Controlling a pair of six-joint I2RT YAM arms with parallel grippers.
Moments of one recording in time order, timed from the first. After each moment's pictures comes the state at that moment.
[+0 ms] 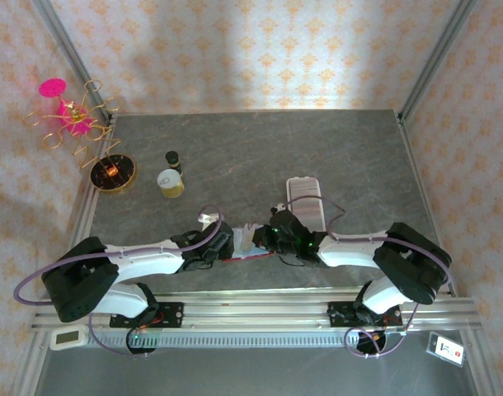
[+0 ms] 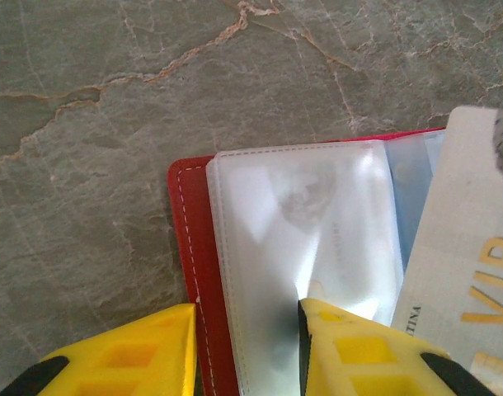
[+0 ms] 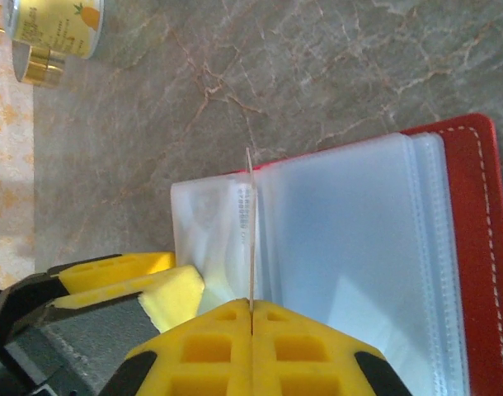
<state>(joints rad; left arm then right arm) -0.84 1.34 0.48 -0.15 -0.23 -0.89 0.91 1.48 0.54 0.26 -0.09 1.09</state>
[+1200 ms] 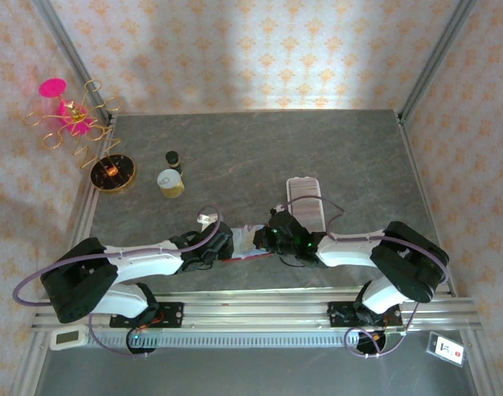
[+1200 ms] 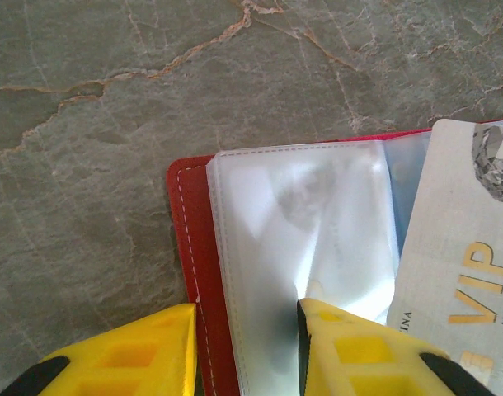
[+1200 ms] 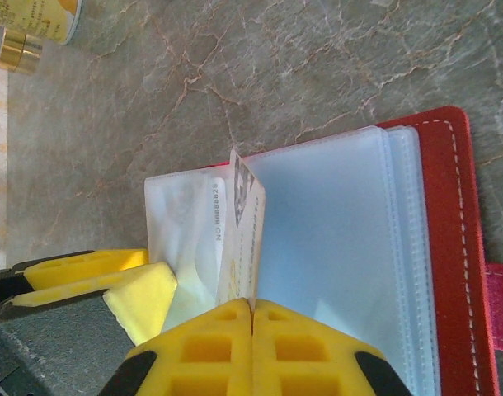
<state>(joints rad) -0.84 1.33 0.47 -0.13 -0.23 -0.91 0.91 1.50 0.54 0.25 -0.08 1.05</state>
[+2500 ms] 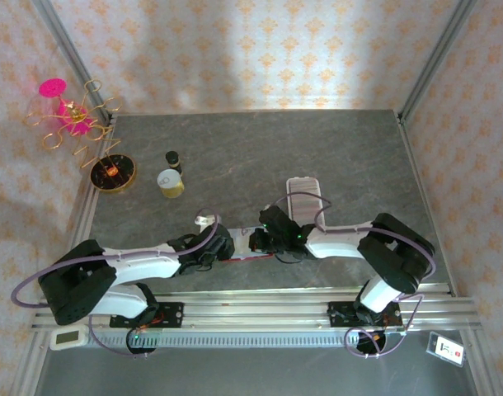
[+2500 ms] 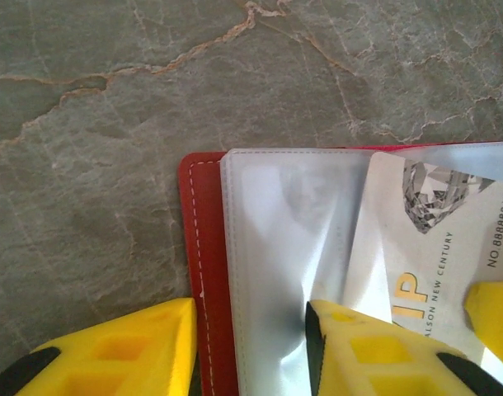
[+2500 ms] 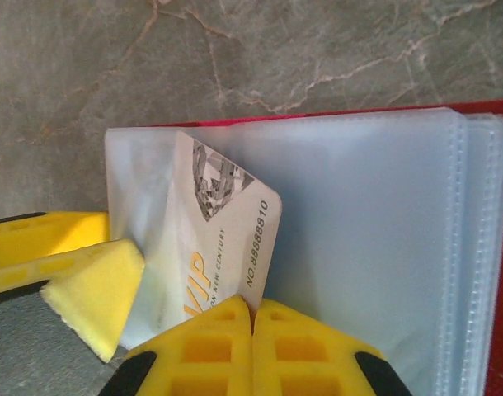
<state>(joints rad) -0.84 1.31 0.42 -0.05 -0.22 -0.94 0.91 1.60 0.67 0.07 -0.18 0.94</state>
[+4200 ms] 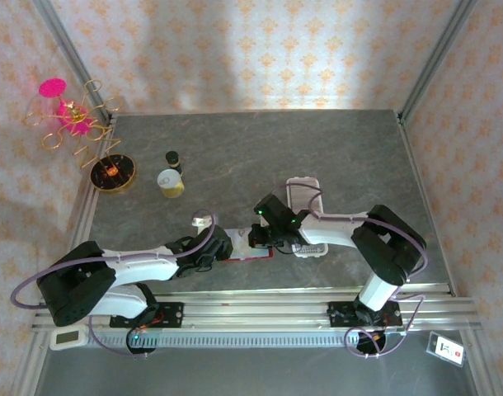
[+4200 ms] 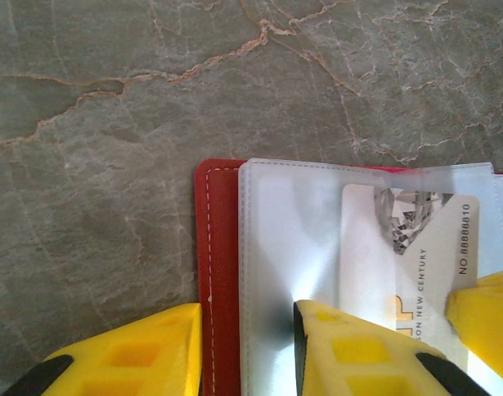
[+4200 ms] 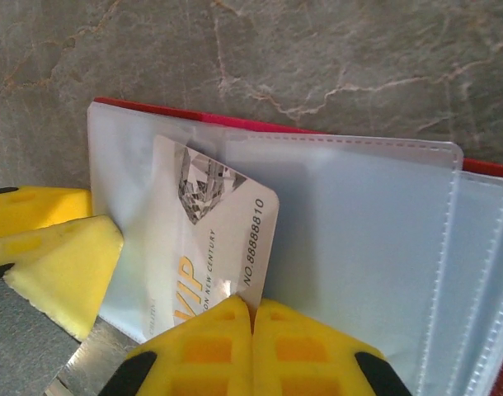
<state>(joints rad) -0.84 1.30 0.38 0.02 -0.24 -0.99 0.85 1.68 0.83 -0.15 -0.31 0.76</state>
